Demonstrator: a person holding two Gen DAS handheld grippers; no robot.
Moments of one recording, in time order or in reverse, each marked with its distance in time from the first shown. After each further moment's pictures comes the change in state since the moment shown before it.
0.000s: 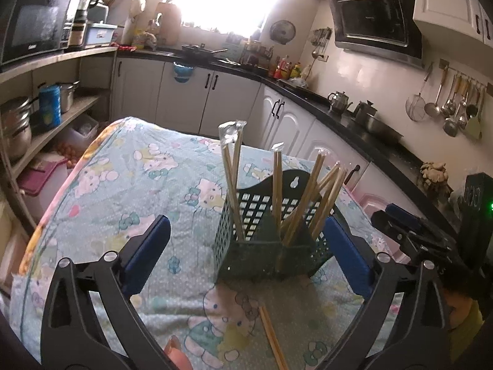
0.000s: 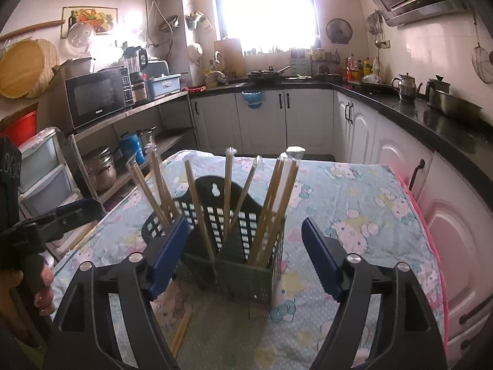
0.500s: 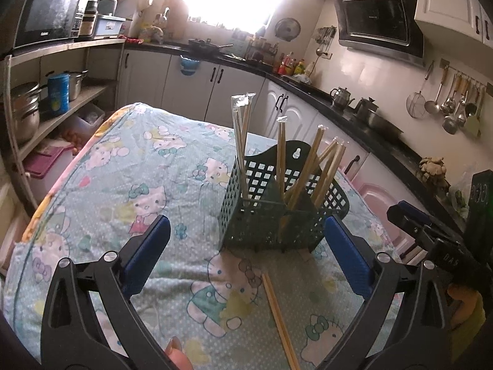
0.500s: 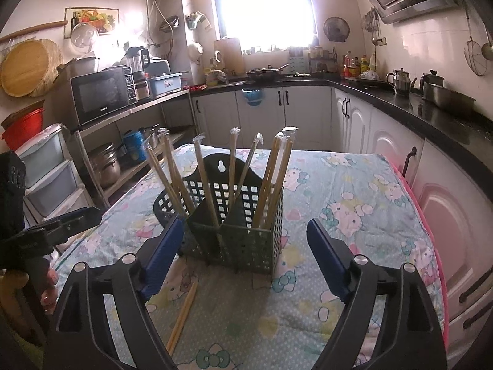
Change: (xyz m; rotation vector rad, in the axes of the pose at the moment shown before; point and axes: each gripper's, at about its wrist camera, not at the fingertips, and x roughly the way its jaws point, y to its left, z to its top) left arm -0.024 0.005 -0.034 -0.021 0.009 0.006; right arm -0.033 0.005 -0.027 0.010 0.006 0.002
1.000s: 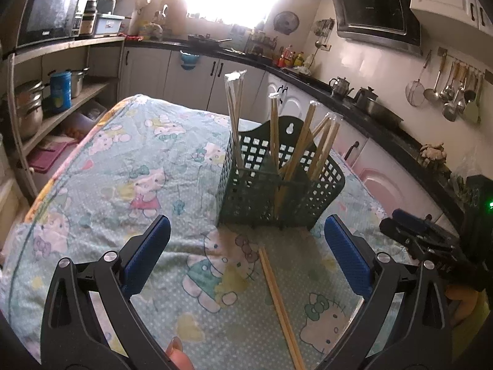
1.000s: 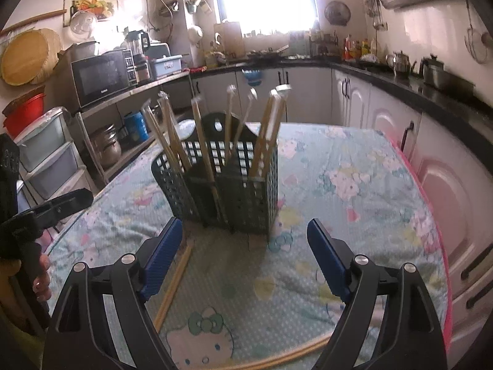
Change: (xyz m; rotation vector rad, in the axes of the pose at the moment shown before) left arm -0.007 -0.011 -0.030 0.019 0.028 0.018; right arm -0.006 -0.009 -0.039 0.012 0.095 0.014
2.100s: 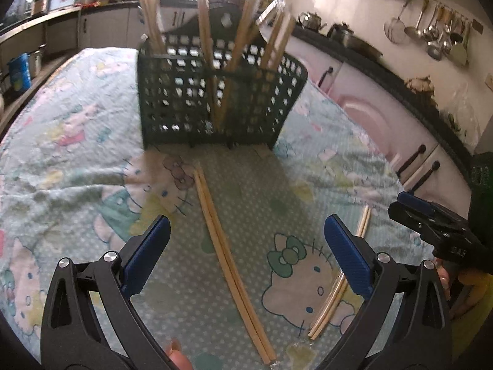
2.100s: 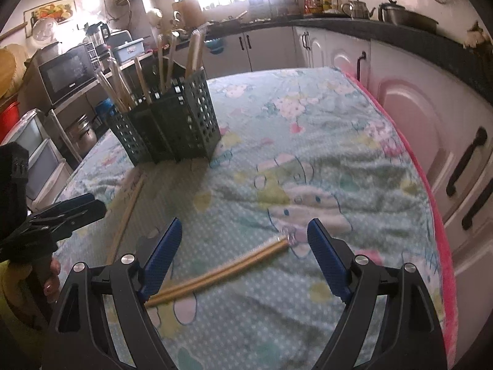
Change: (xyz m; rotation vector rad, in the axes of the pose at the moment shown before) left arm 0.071 -0.059 -0.068 0.113 0.262 -0.092; right arm -0.022 -0.062 -0.083 0.151 0.137 -0.080
